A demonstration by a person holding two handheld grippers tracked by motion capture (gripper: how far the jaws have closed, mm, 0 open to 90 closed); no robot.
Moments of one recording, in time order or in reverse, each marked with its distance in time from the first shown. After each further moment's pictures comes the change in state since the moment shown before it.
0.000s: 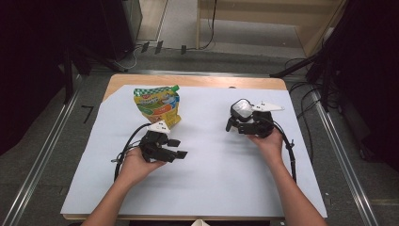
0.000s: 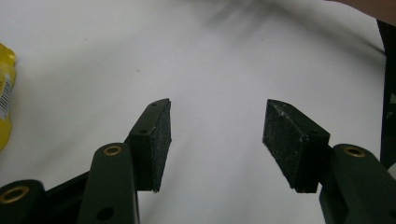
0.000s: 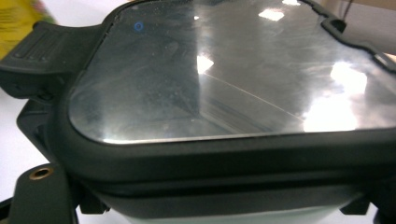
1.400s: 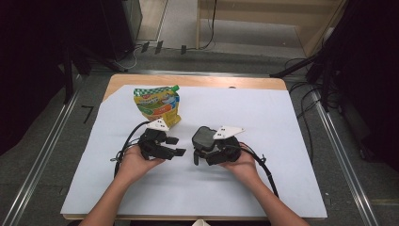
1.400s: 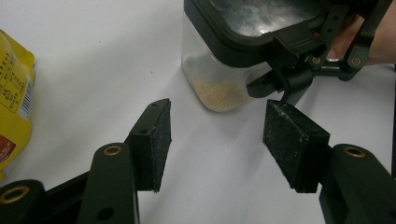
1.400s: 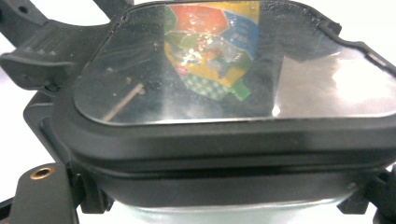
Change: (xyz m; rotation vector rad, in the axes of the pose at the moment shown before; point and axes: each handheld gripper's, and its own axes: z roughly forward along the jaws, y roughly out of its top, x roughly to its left) left arm 0.006 0.001 -0.002 -0.002 0.022 -0.004; right arm 0.119 -0.021 0.021 0.102 0.280 -0.194
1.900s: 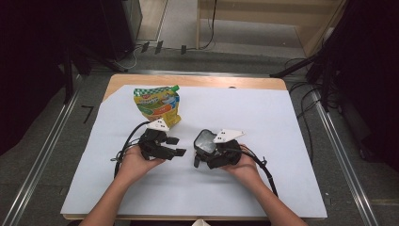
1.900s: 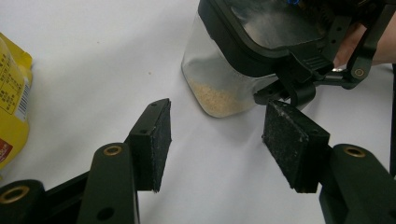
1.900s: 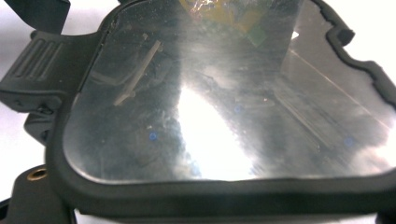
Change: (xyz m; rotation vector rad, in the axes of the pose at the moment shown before) left arm -0.001 0.000 0.000 -0.002 -0.005 0.003; right arm 0.004 -0.006 -0.004 0.021 -0.002 -0.020
